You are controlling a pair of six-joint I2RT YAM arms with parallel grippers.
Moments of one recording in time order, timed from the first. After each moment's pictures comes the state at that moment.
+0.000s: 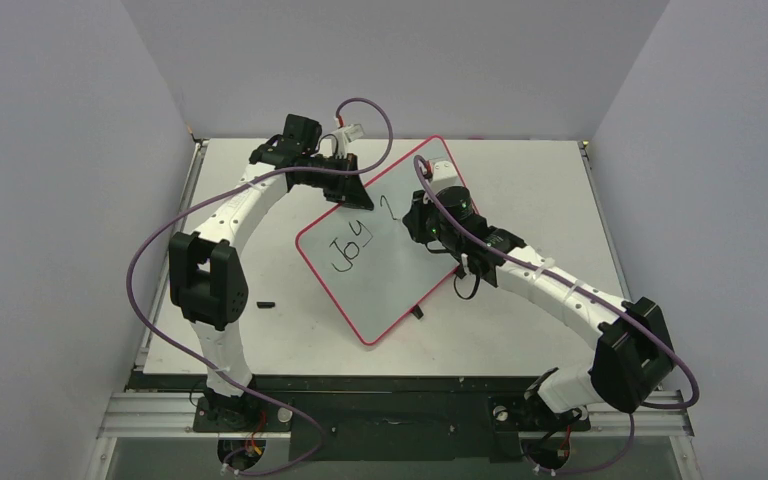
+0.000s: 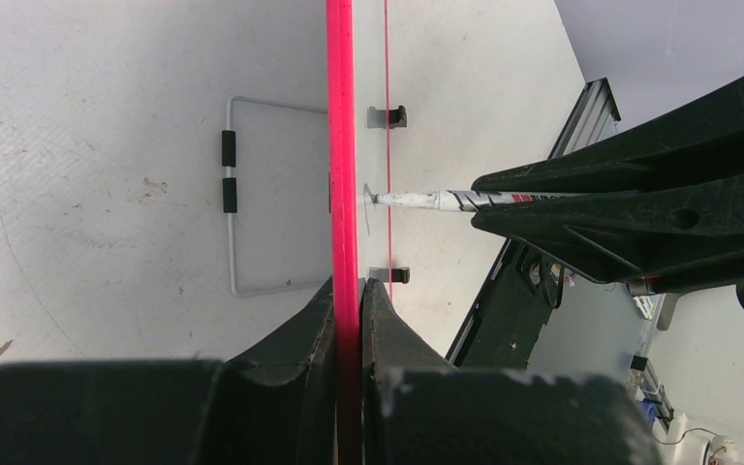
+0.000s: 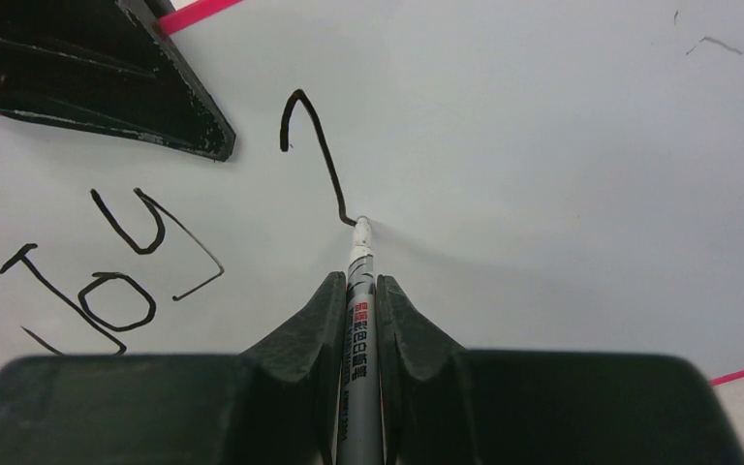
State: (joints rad) left arm -0.32 1.91 1.76 -0.73 0.83 -0.11; right arm 0.67 1.40 1.04 -0.08 0.09 0.30
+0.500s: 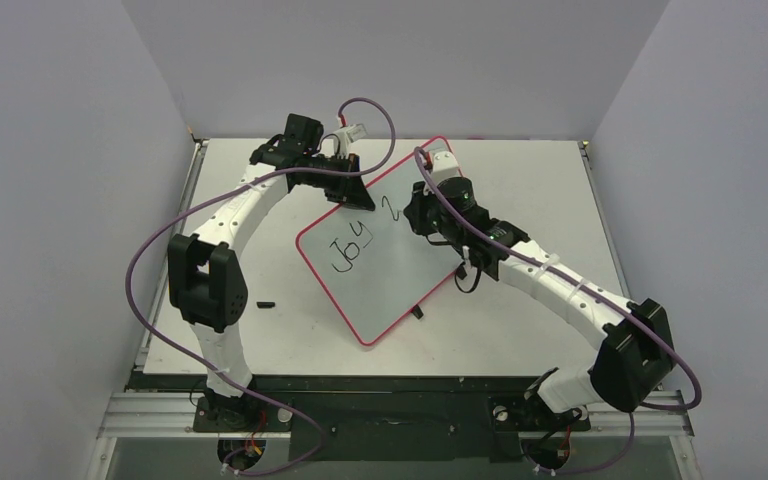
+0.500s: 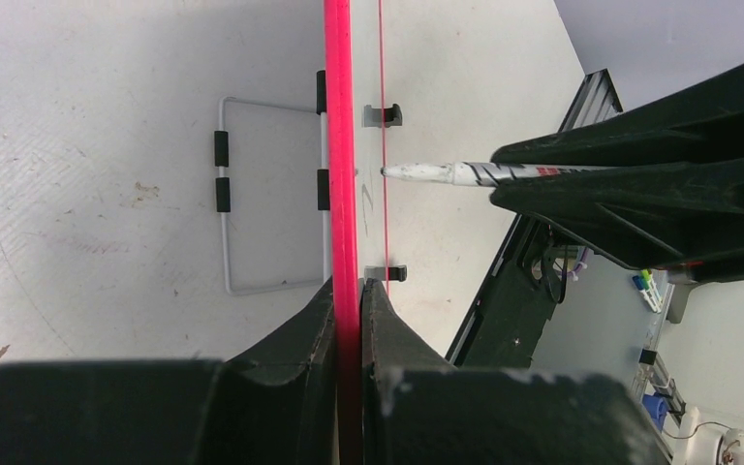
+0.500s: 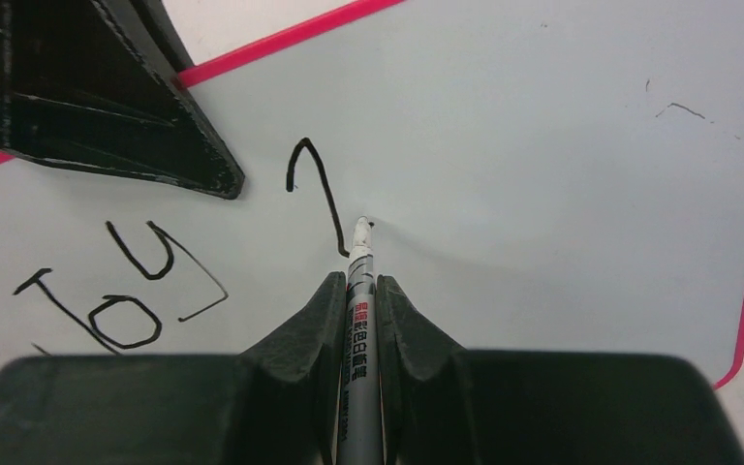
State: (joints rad) left arm -0.33 1.90 1.76 -0.74 0.83 -0.10; right arm 0.67 1.42 1.14 -0.16 0.11 0.25
